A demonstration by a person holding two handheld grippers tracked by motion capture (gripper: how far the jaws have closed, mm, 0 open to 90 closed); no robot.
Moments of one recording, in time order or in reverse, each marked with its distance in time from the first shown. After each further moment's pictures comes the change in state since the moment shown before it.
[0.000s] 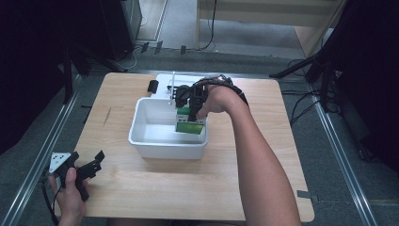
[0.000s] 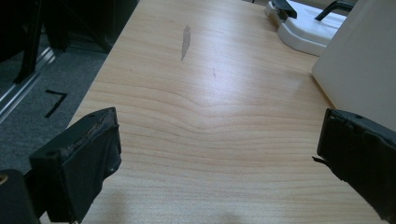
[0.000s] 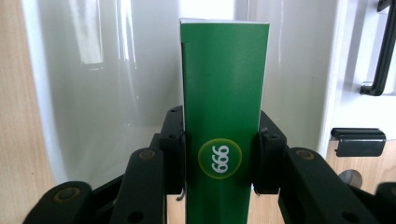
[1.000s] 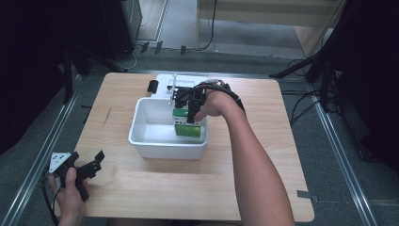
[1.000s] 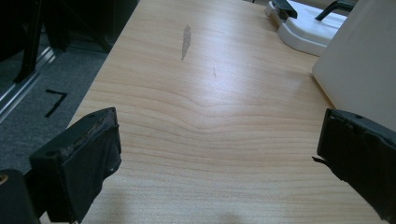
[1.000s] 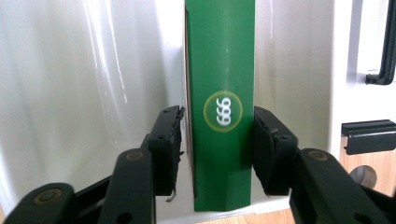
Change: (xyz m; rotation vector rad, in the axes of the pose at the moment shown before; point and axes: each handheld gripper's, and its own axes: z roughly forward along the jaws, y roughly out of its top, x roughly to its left) left arm 0.000 0.000 0.000 0.001 0.000 -0.002; right arm -0.006 -0.002 0.022 -0.018 -0.022 0.090
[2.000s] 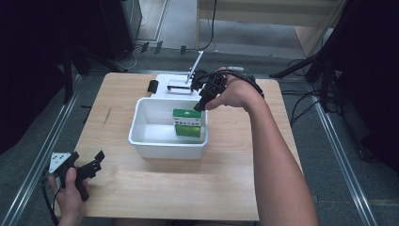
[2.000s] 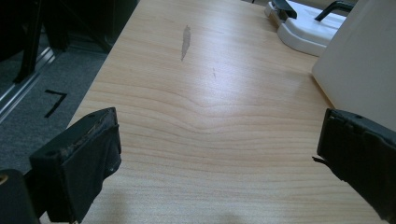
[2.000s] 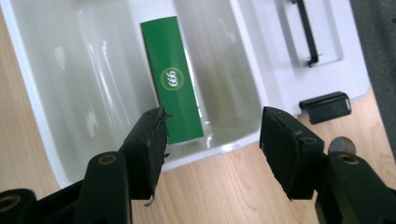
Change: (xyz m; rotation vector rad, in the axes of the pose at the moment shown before) left arm 0.000 0.000 0.000 -0.005 -0.002 -0.004; right arm -0.017 -0.040 -0.060 -0.187 -0.028 0.195
